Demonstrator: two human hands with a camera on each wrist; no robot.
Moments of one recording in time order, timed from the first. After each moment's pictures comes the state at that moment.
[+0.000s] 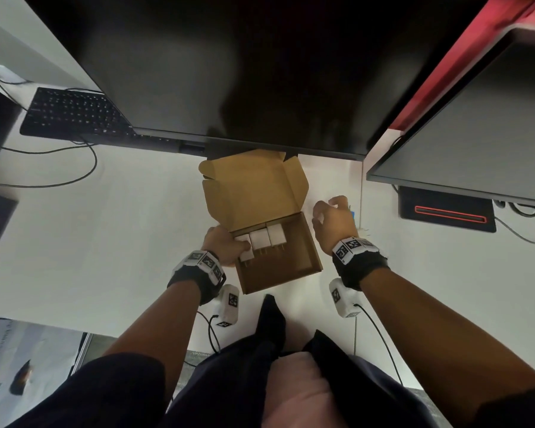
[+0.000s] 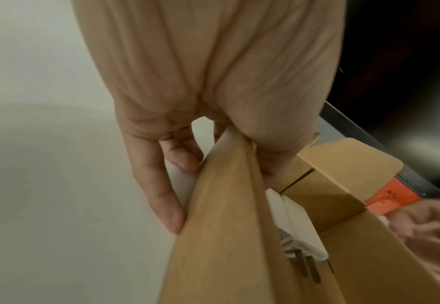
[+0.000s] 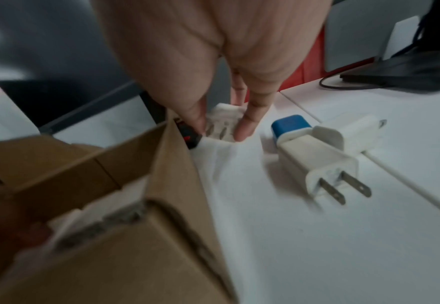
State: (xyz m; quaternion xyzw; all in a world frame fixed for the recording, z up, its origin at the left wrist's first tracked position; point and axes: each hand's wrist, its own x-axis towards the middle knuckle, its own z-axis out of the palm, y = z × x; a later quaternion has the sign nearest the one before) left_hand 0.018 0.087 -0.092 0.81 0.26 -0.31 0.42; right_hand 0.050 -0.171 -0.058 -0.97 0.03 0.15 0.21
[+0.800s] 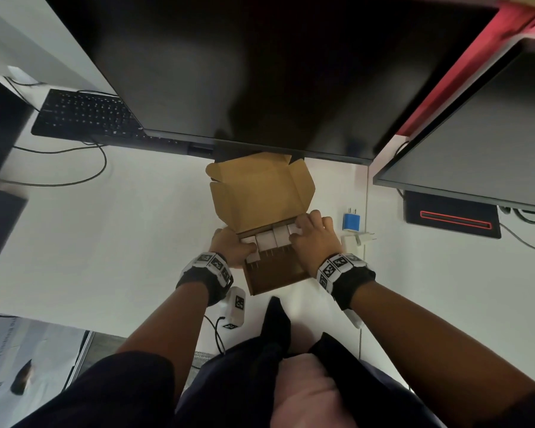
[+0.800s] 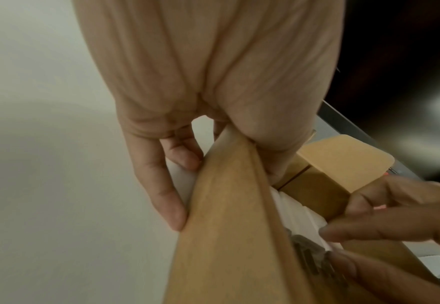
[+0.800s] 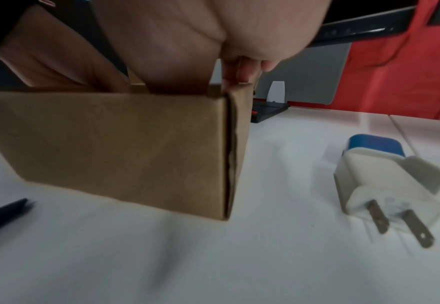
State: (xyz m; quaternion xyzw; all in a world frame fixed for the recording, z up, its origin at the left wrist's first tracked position) left_hand 0.016 0.086 -0.086 0.82 0.23 -0.30 0.42; right_hand 0.021 -0.127 -0.053 -0.95 -0.24 0.16 -0.09
